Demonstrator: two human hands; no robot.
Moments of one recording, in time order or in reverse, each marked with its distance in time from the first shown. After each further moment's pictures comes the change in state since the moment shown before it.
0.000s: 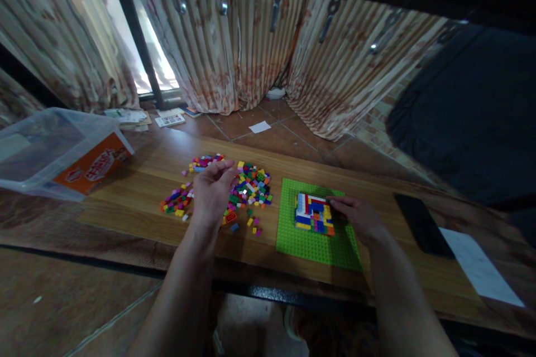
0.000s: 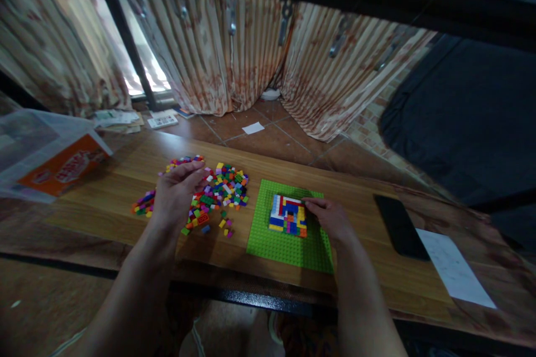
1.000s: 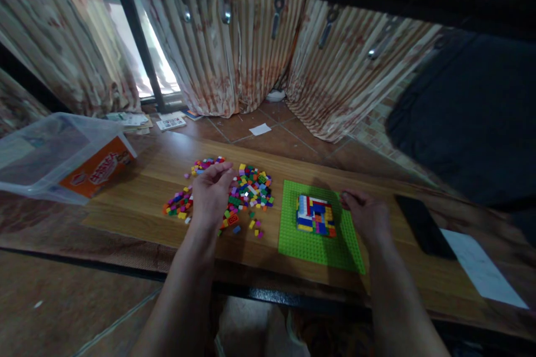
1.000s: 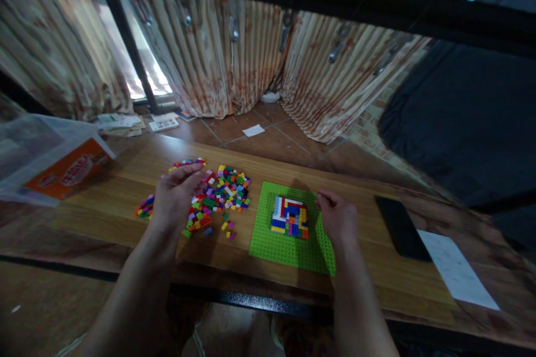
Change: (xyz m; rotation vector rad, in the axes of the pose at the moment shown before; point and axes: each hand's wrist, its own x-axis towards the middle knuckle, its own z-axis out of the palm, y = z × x) left_hand 0.003 -0.001 -0.006 -0.001 0.010 0.005; right_hand 0.004 0.002 -0.001 -0.133 0.356 -0.276
